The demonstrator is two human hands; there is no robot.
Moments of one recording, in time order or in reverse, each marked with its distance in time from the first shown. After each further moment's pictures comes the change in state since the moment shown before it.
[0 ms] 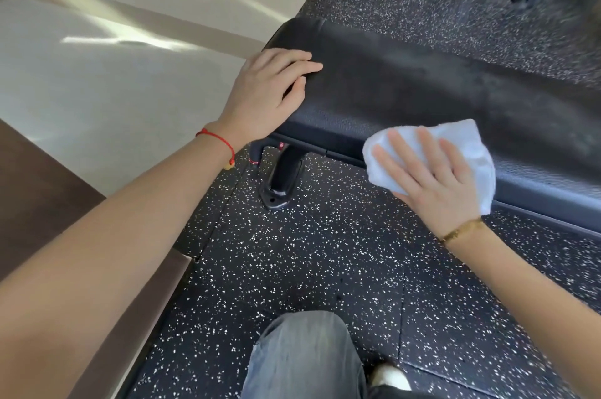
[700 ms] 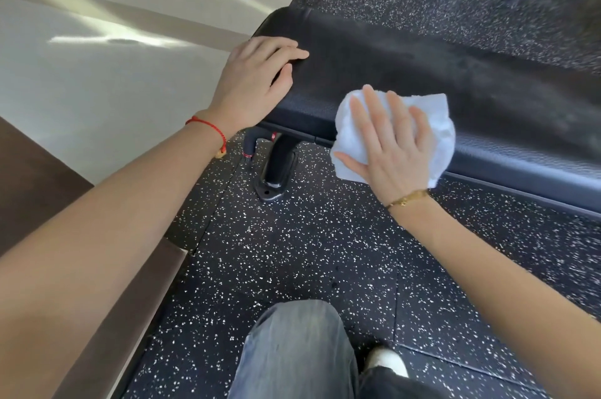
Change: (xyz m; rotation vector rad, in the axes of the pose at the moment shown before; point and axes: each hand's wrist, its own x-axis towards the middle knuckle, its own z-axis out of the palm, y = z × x) left_hand 0.002 0.005 0.000 0.015 -0.036 -0.035; right_hand 0.041 -0.030 -0.009 -0.008 -0.108 0.214
